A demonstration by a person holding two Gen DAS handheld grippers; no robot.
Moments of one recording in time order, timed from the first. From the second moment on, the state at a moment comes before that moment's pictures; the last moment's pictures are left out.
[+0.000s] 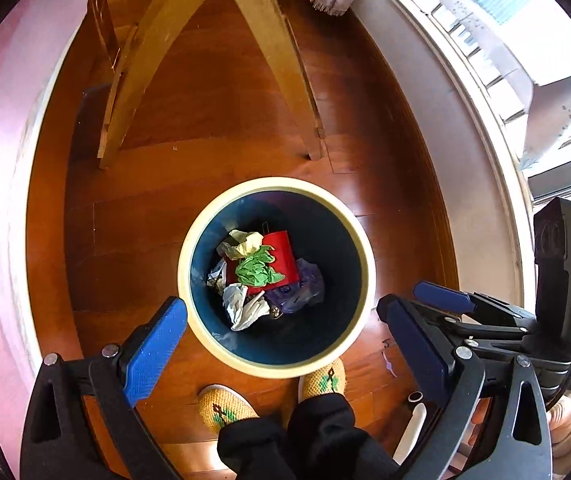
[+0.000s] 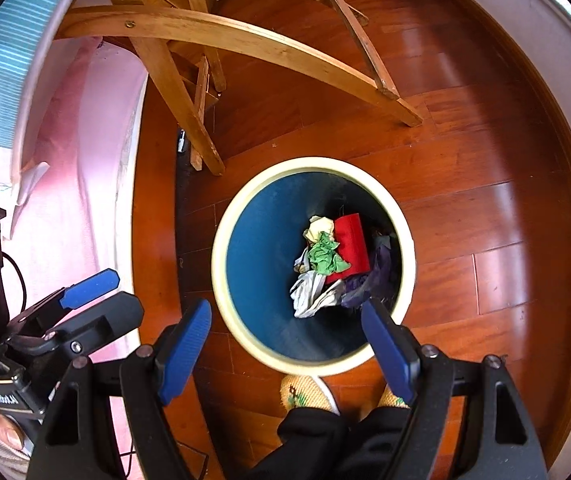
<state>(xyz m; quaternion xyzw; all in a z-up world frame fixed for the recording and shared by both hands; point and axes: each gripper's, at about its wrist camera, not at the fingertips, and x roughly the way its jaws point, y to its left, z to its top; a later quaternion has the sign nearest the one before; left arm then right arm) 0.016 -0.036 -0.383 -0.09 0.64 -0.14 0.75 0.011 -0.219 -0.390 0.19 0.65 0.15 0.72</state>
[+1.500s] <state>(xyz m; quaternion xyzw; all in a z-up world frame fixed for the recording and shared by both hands) -0.014 0.036 0.113 -0.07 0.42 -0.16 0.89 -0.011 -0.204 0.082 0.11 0.45 0.16 0.87</state>
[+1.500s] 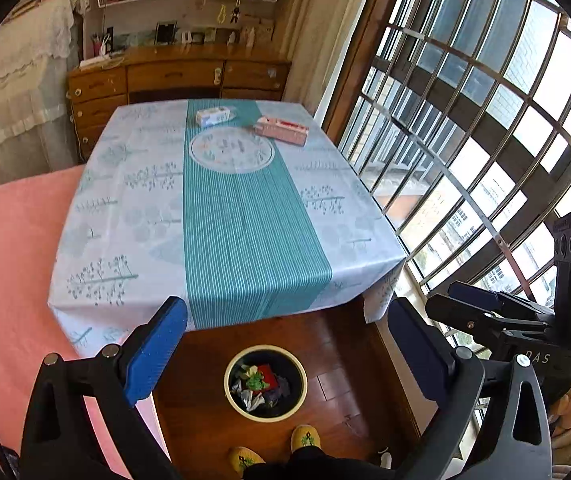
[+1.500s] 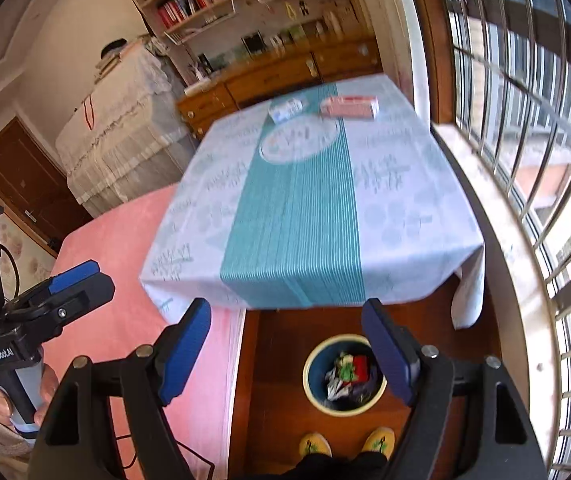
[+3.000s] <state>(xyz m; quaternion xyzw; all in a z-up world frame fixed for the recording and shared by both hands) 0.410 -0.034 0.037 -0.12 0.51 -0.02 0.85 0.474 -0.221 0.004 -0.09 0.51 0.27 0.81</state>
